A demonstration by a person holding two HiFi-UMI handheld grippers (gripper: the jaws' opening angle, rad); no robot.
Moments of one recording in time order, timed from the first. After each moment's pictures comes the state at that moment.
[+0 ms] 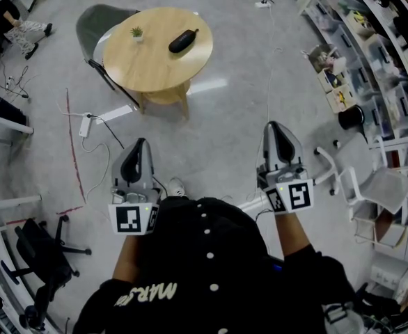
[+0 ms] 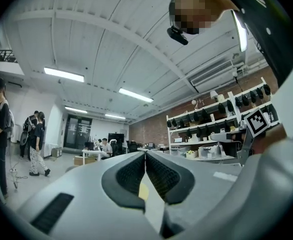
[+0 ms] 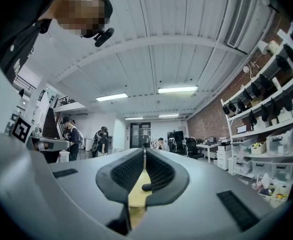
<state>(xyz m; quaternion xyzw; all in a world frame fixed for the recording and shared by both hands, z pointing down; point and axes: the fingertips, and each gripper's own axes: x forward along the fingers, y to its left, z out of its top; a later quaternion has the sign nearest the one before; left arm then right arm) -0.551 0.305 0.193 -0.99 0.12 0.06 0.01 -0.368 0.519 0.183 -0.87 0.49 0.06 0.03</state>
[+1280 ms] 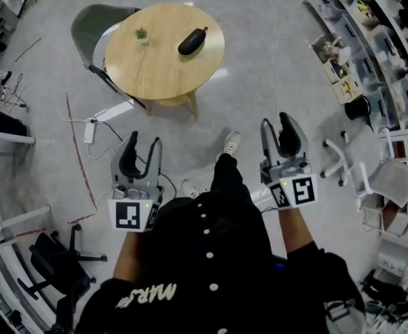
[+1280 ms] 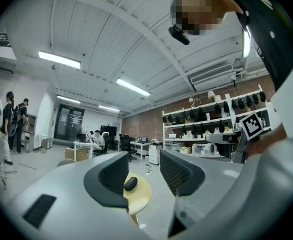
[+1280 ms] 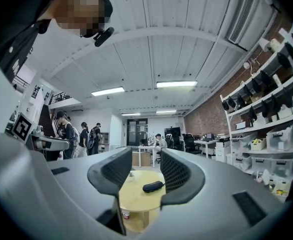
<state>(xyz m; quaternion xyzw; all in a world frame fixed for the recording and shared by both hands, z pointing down) -0.495 0.191 0.216 -1.00 0.06 0.04 -0.02 -0.327 0.406 0.211 -0.88 0.47 0.03 0.03</state>
